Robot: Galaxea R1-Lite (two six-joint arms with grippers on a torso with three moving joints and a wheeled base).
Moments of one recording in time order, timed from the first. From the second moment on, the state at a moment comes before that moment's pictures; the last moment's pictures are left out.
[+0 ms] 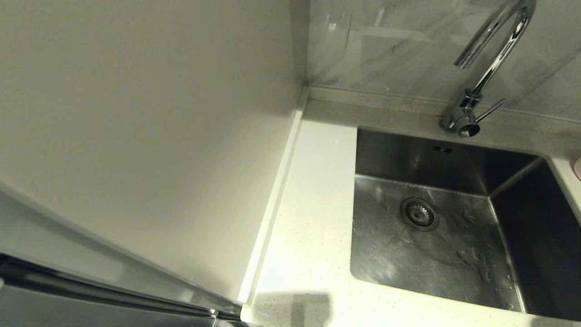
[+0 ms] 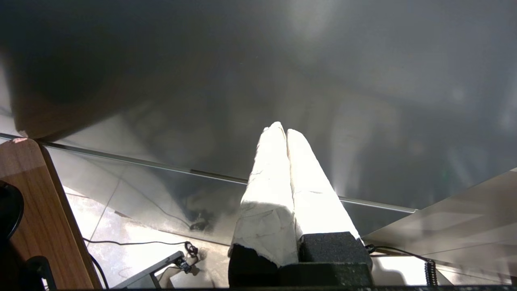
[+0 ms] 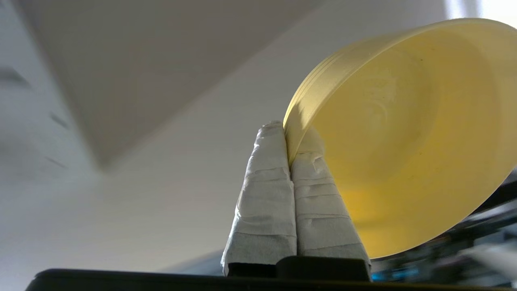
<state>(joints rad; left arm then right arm) 0.00 0.00 0.00 -0.01 0.00 -0.01 -0.72 1.36 -1.67 -0.45 1.52 2.35</state>
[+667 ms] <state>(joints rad) 0.00 0.00 0.00 -0.01 0.00 -0.01 -0.63 1.36 -1.69 -0.71 1.52 2.75</state>
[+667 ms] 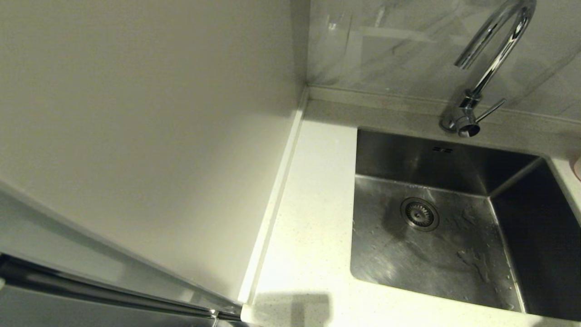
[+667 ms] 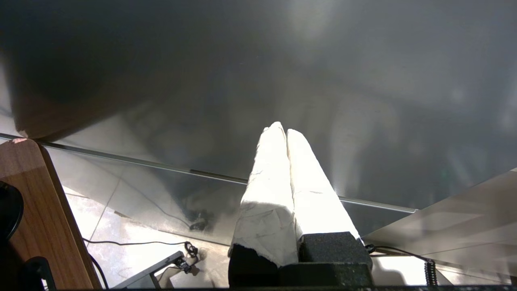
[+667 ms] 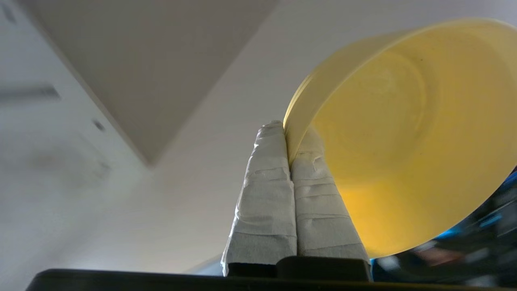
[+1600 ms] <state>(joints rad) 0.00 0.00 0.00 -0.01 0.00 -0.01 -0.61 1.37 -1.62 0.15 1.52 2.74</state>
